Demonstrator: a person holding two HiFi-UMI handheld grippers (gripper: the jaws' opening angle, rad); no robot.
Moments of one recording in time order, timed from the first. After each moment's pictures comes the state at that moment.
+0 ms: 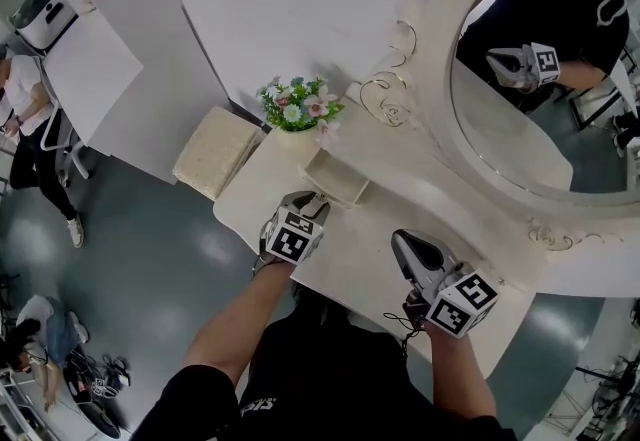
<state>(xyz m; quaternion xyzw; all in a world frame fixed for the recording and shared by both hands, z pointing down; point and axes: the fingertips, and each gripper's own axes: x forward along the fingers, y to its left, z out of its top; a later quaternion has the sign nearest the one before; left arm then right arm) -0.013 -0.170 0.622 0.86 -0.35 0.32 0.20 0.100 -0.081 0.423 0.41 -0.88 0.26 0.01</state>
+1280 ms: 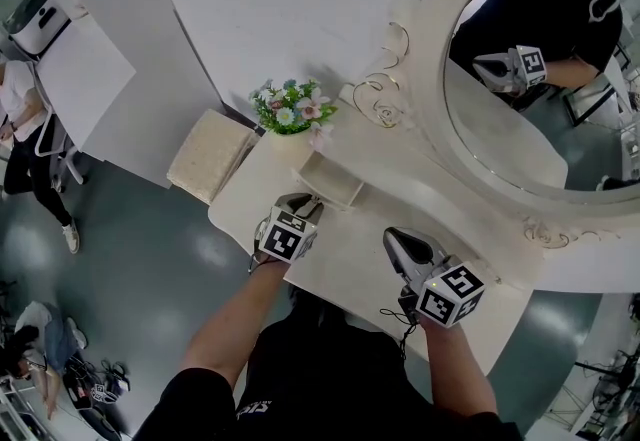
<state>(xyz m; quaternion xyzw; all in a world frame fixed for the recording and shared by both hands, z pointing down) -0.015 -0.177 0.625 0.86 -0.34 0.32 0.21 0.102 -0.091 0.458 0.42 -0.87 0.26 0.06</state>
